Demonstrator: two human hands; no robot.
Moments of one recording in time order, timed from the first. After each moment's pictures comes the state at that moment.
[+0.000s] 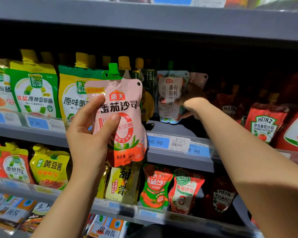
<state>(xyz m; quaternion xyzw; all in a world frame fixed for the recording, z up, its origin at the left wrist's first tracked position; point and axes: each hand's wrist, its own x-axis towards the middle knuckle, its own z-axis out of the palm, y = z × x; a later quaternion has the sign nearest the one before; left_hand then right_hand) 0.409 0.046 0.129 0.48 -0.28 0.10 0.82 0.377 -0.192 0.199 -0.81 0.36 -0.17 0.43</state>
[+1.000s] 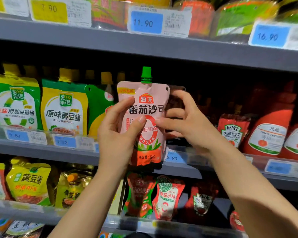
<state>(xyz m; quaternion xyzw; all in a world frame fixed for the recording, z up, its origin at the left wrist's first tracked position) 0.366 -0.009 0.158 0.45 -0.39 0.08 0.80 0.264 -0.127 0.209 -0.79 0.10 -0.27 0.55</state>
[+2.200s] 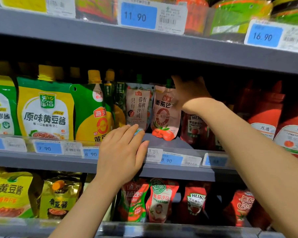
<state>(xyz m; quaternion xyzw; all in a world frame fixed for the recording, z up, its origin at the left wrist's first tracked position) 0.406 -0.036 0.103 0.71 -0.50 0.43 0.24 0.321 -0.212 0.252 -0.90 0.32 -0.21 -0.20</state>
